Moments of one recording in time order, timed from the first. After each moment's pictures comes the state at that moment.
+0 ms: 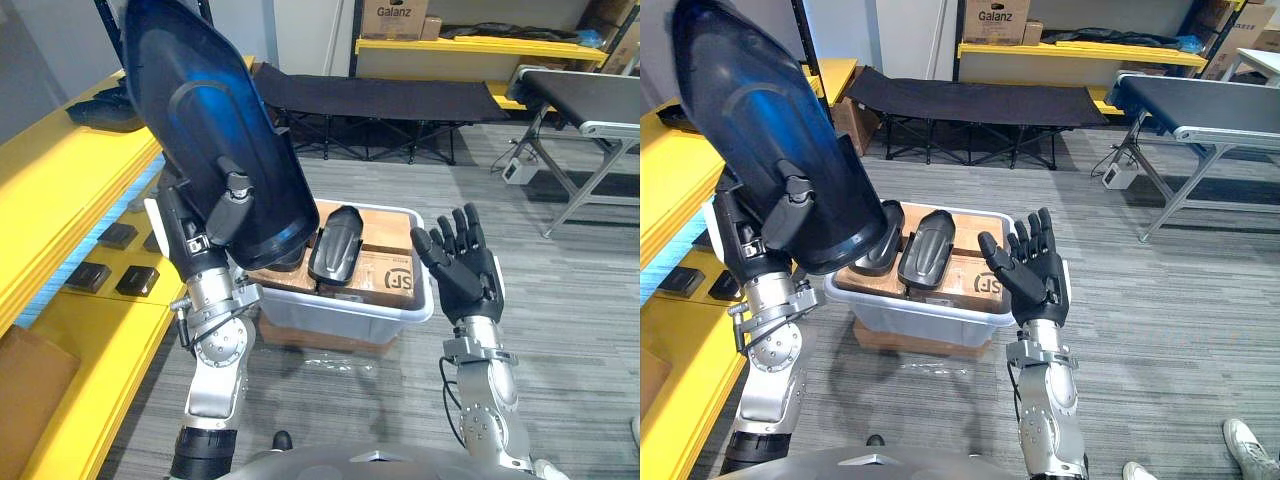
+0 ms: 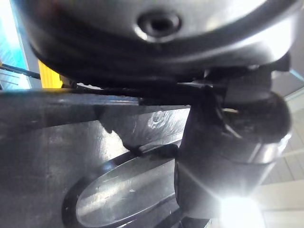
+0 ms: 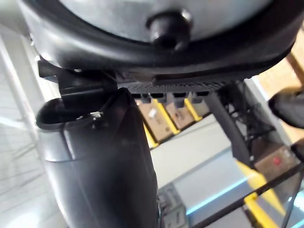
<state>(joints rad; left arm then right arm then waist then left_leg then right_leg) 0.09 0.01 -0.07 -0.30 0.01 -0.32 0.50 0.26 -0.03 -0.03 -0.12 0.53 -0.19 0.06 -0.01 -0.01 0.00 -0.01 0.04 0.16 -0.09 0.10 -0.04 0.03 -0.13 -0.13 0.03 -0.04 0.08</state>
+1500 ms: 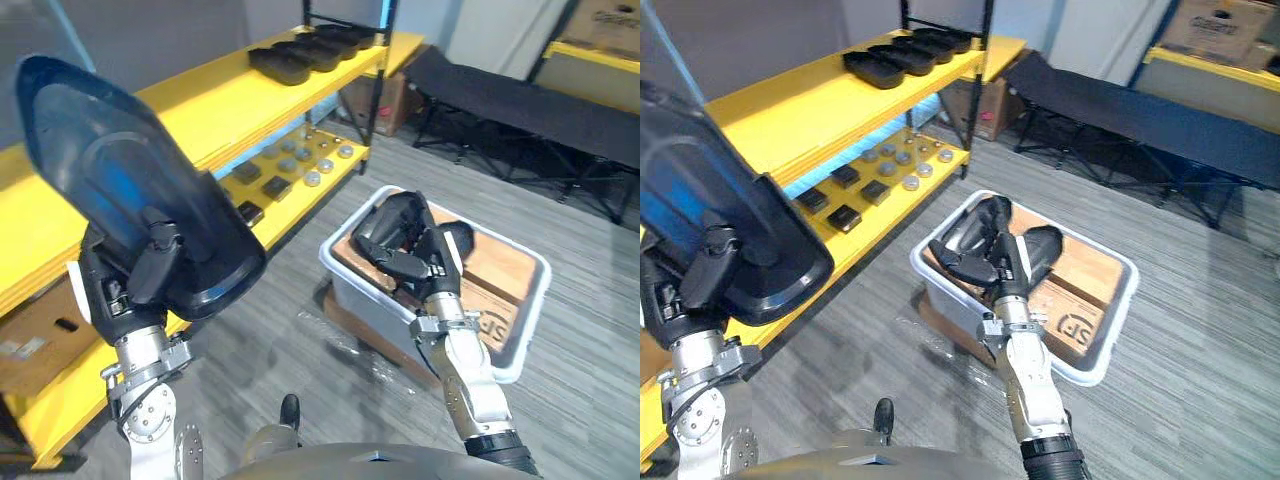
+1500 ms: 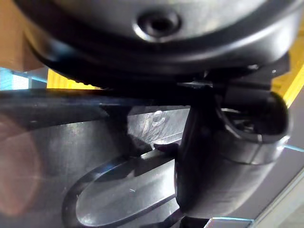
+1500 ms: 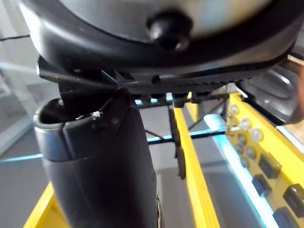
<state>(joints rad) 0.38 -0.03 0.16 -0.45 -0.26 -0.32 0.15 0.09 -0.10 0.09 -0.05 0.21 -0.14 -0.04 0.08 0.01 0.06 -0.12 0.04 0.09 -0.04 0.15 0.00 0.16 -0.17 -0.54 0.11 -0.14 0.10</state>
